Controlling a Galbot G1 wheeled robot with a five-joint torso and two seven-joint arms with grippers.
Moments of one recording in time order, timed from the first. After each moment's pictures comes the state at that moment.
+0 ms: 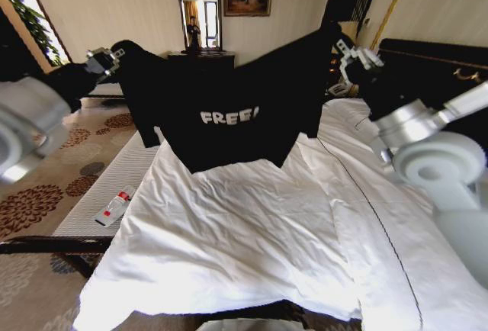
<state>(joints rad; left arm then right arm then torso) 0.81 -0.46 -0.90 -2.34 -1.88 0.36 -0.41 -0.79 0.55 0.63 2.32 1.36 -0.05 0.09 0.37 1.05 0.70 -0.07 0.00</state>
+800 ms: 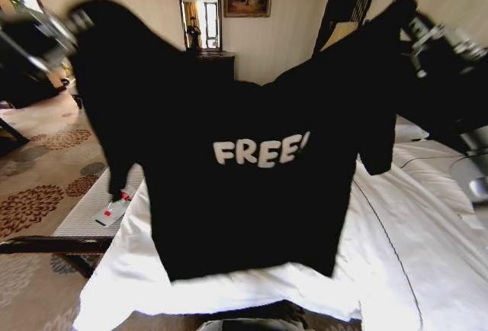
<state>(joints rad) 1.04 -0.48 -1.18 -2.50 -2.14 0.50 -0.51 -1.10 0.60 0.95 2.50 1.52 -0.30 0.54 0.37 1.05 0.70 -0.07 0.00</state>
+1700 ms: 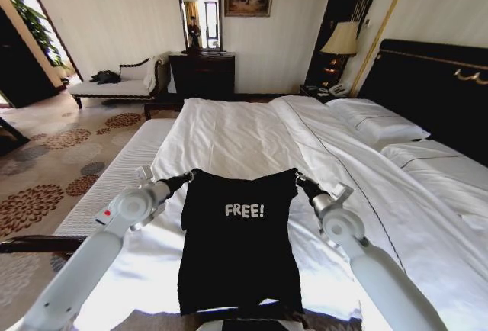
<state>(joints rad) 0.84 -0.90 -0.27 -1.93 -1.52 0.50 -0.46 -1.04 0.94 0.32 1.92 1.09 -0.18 0.42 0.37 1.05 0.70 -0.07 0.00</state>
